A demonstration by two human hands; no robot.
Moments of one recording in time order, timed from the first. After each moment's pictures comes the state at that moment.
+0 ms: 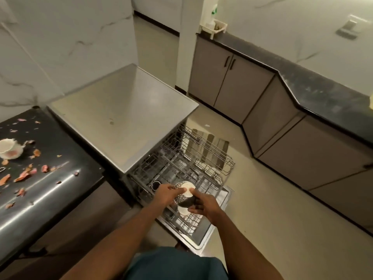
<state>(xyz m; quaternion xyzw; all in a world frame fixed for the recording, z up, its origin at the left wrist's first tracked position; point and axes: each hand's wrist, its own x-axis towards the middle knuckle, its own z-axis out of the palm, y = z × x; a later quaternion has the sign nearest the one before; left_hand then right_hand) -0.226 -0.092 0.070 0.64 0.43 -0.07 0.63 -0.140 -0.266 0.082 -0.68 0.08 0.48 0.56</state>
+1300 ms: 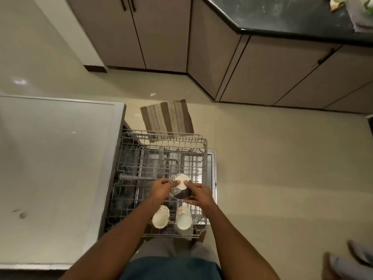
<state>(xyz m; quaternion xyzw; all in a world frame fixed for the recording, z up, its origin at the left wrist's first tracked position) -0.007 -0.048 -0.001 0.67 0.35 -0.30 0.59 -0.019 -0.229 0.008 -0.57 0.36 0.33 0.66</state>
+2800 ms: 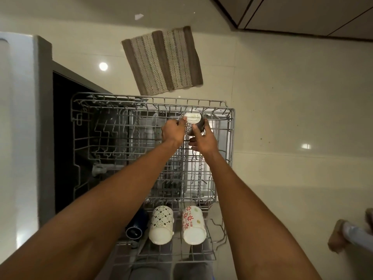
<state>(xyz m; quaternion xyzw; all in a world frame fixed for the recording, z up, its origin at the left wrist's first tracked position) 0.197 -0.073 -0.238 0.79 0.34 -0.26 0.43 0.162 -0.191 -0.255 -0.68 0.33 0.28 0.59</state>
